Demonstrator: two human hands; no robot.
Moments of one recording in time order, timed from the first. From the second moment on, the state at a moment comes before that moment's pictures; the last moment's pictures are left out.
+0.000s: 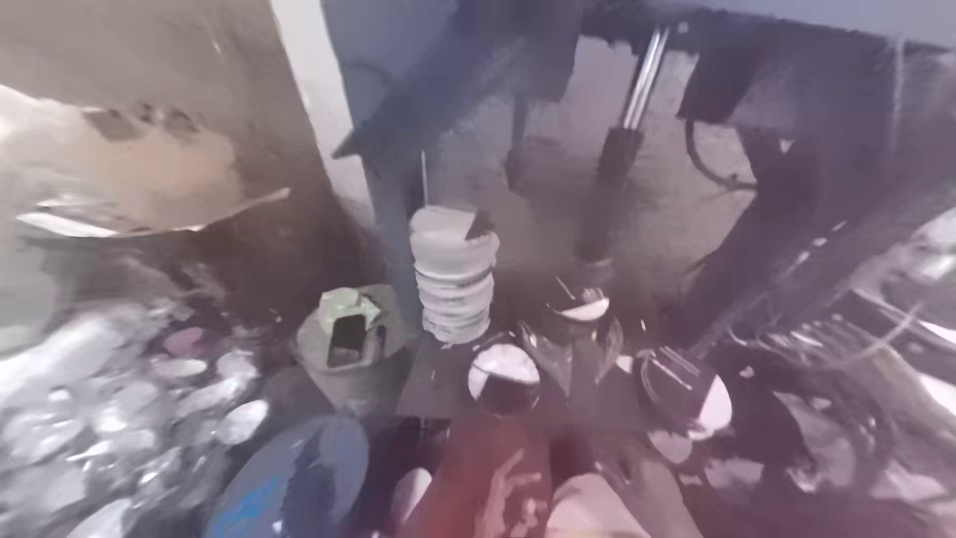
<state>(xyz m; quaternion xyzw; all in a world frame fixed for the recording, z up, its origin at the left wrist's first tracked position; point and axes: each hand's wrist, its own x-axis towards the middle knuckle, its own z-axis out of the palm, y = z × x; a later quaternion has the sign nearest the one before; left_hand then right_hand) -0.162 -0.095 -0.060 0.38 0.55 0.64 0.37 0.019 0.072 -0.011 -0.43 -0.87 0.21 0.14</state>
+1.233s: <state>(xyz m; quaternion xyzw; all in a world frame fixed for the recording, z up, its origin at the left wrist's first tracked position) -0.124 -0.114 -0.019 0.24 0.54 0.70 0.41 0.043 -0.021 0.102 -0.45 -0.66 0.56 0.24</state>
